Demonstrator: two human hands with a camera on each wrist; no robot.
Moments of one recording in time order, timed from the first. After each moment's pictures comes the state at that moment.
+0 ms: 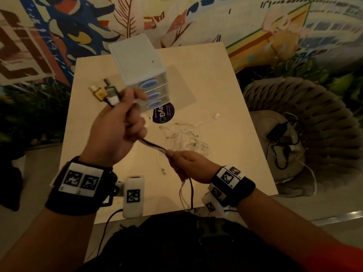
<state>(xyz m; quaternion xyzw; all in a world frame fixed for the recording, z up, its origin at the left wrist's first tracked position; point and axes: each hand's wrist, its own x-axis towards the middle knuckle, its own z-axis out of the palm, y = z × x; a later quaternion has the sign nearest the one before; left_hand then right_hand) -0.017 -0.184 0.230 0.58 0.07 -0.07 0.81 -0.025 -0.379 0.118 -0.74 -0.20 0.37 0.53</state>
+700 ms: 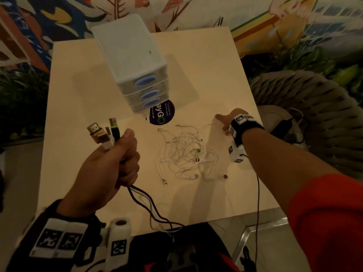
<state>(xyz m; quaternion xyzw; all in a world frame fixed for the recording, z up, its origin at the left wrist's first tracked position) -0.019 -0.150 0.176 0.58 0.17 -0.19 0.78 0.191 -0.475 -0.020 -0.90 0.20 0.30 0.26</state>
